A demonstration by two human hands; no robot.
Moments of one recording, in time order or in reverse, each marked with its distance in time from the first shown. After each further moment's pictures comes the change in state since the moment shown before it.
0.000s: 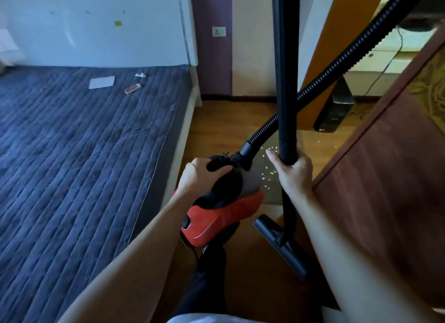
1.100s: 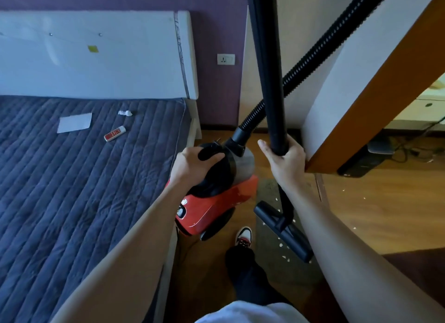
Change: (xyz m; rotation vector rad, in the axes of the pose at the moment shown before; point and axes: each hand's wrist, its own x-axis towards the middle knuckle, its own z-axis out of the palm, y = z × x) left_hand 0.563 0.006 -0.099 -0.067 0.075 -0.015; right_hand 0.480 -0.012 0.290 -0.019 -0.046 -0.128
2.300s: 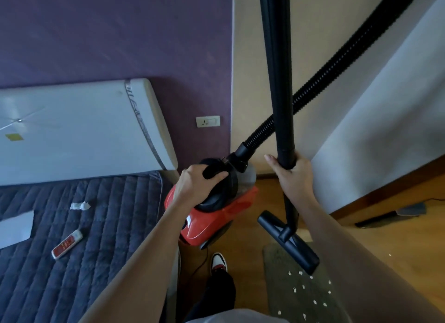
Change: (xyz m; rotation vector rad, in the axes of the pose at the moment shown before) left_hand 0.522 0.097 0.055 0.103 -0.158 0.097; right_hand 0.477 0.121 0.124 -0.052 0.031 0.254
